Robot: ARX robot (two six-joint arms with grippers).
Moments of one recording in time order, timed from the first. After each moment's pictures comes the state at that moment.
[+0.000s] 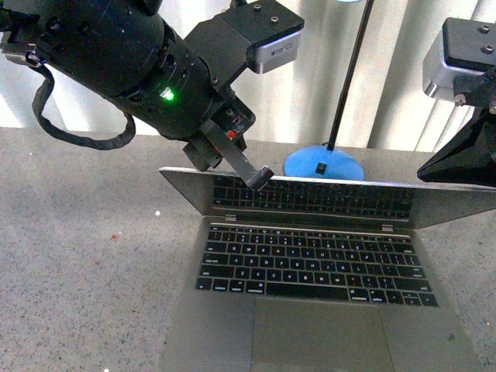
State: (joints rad) left arm -0.44 1.82 1.20 -0.09 0.10 0.55; right arm 0.07 1.65 1.05 -0.38 -0.47 -1.19
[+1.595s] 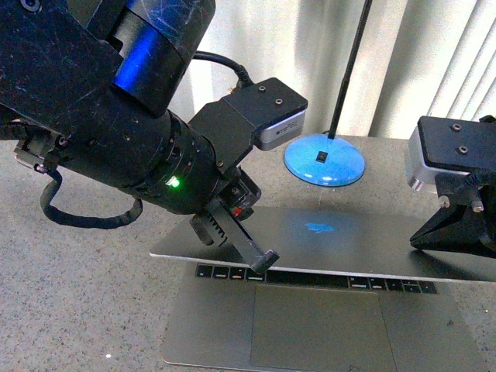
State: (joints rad) left arm -0.47 1.87 1.04 0.00 0.16 0.49; right arm 0.08 1.73 0.92 -0.36 -0.46 -1.27
